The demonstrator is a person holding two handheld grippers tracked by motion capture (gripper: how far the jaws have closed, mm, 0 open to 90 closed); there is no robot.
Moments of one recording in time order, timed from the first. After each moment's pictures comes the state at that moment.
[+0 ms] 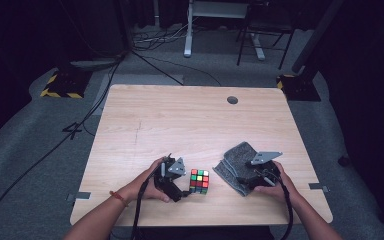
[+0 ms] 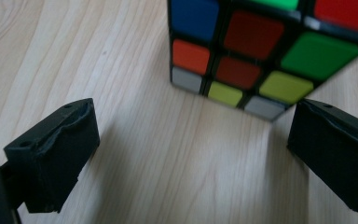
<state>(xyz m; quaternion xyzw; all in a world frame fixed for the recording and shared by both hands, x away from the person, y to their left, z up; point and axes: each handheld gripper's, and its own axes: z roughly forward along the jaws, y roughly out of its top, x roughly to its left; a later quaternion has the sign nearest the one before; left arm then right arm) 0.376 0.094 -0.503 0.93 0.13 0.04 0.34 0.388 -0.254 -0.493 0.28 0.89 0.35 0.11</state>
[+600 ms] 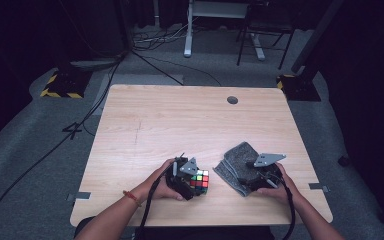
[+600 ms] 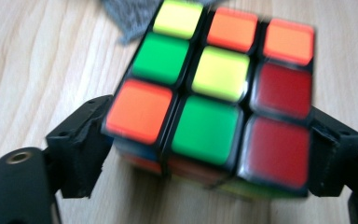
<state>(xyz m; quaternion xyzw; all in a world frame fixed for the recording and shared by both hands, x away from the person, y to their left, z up) 0.376 0.061 -0.489 0.92 0.10 0.02 0.37 0.384 -0.261 -0.497 0.27 0.88 0.37 0.11</state>
